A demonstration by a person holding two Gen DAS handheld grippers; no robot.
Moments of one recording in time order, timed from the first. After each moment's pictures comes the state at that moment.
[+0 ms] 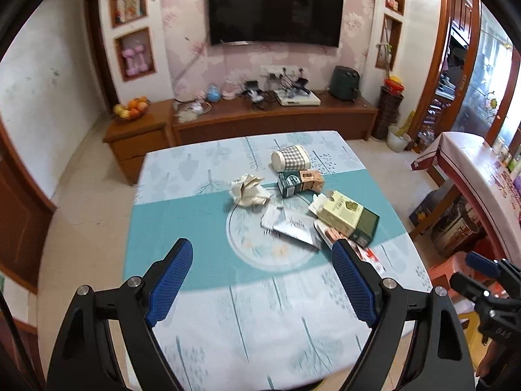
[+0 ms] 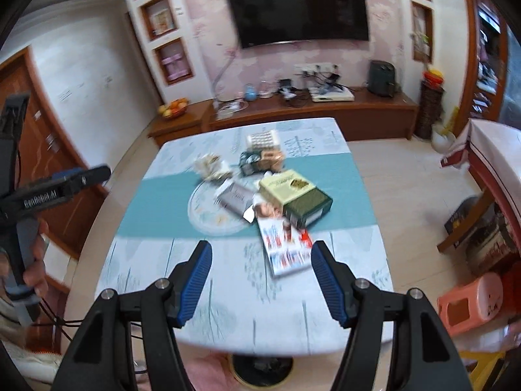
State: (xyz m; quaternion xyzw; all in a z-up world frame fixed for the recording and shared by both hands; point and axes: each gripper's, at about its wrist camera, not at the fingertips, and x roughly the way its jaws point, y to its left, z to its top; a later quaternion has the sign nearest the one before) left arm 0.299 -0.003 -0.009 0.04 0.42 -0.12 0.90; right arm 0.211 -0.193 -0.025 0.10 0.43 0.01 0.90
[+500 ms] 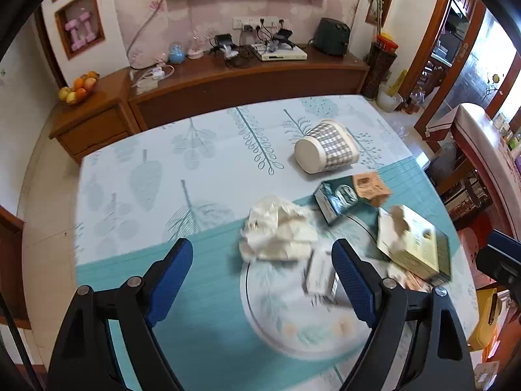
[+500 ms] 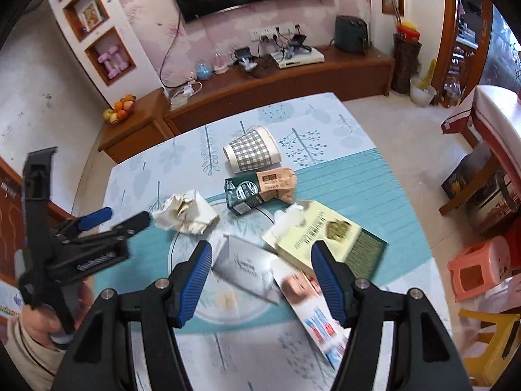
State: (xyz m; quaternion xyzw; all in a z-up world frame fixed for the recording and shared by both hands) left arm 0.531 -0.003 -0.150 0.07 0.51 -0.19 0.84; right arm 0.417 -0.150 -0.094 0.15 0.50 -0.09 0.85
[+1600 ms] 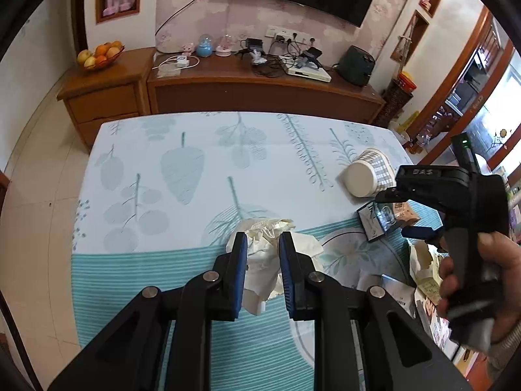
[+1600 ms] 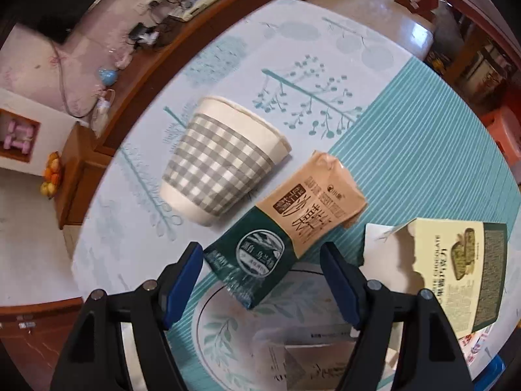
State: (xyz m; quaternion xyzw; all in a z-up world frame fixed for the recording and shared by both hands) left arm 0.558 0.088 -0.180 -0.04 0.50 -0.16 0.85; right arm 0.565 -0.168 -0.225 0.35 0.58 -0.24 0.70
